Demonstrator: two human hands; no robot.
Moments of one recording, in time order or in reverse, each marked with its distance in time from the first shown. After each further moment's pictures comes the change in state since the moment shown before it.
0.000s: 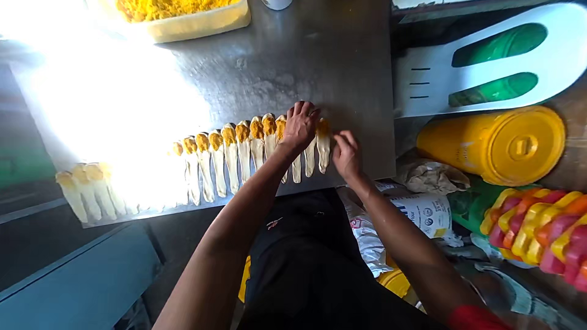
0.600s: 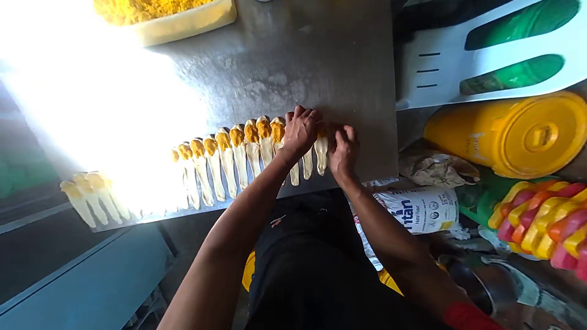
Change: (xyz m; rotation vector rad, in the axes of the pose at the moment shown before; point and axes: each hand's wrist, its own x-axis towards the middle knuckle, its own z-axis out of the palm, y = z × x) left_hand 0.013 0.010 0.016 -0.057 -0.060 -0.073; right_hand 0.006 -0.018 0.006 -0.053 0.061 0.169
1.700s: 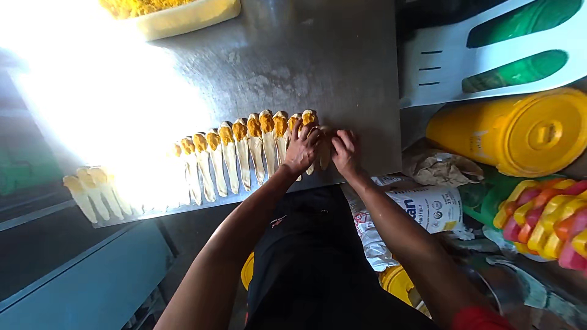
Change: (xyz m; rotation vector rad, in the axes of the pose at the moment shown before) left_hand -0.073 -0.007 0.037 0.196 0.189 0.369; right_hand -0.008 0.052 0.030 0.028 0.102 -0.402
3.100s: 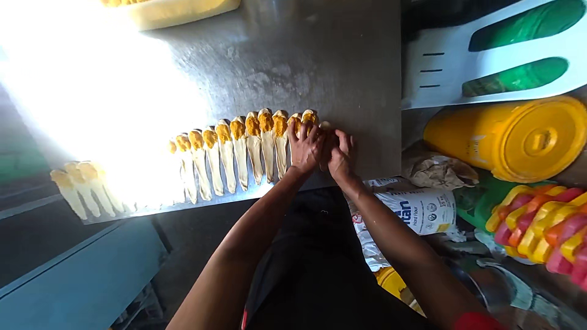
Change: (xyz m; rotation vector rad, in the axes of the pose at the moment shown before) left_hand 0.009 0.024 0.022 -0.010 0.094 -0.327; right_hand -0.004 -0.022 0.006 -0.067 -0.119 0.182
